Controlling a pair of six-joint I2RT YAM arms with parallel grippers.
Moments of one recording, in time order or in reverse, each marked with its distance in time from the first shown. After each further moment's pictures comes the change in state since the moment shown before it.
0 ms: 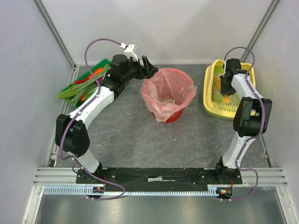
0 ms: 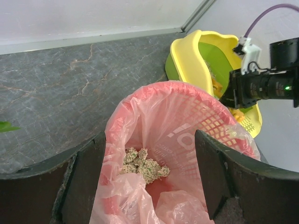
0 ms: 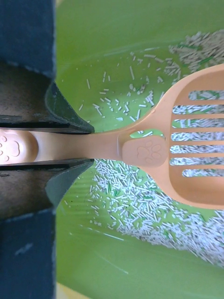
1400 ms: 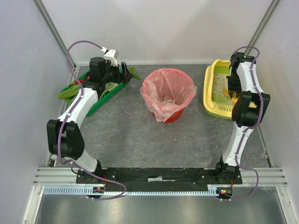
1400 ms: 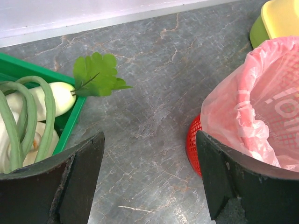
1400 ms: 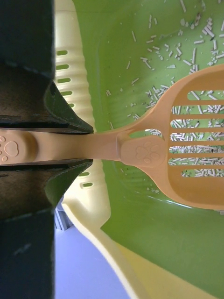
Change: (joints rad) left arm 0.259 -0.074 -0.108 -0.154 0.086 0.324; right arm -0.056 0.219 0.495 -0.608 0.080 0.032
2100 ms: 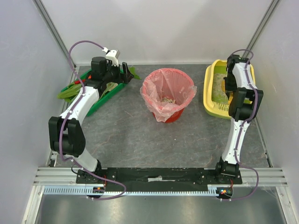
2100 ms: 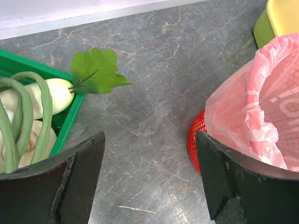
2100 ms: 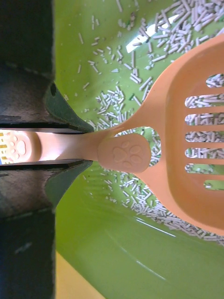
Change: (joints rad) left arm 0.003 0.039 0.023 -0.019 0.004 0.000; right arm -0.001 0.206 0.134 0.020 0.014 -0.002
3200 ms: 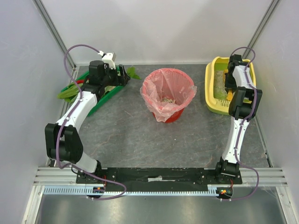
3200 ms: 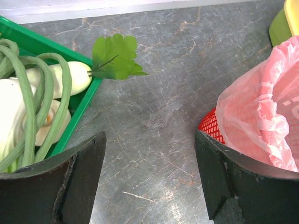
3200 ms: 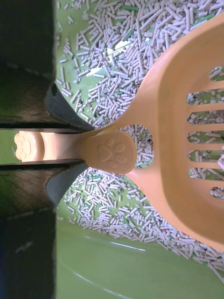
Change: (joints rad) left arm 0.000 -0.082 -0.084 0.000 -0.101 -0.028; right arm -0.029 0.097 0.029 0.293 -0.030 0.007
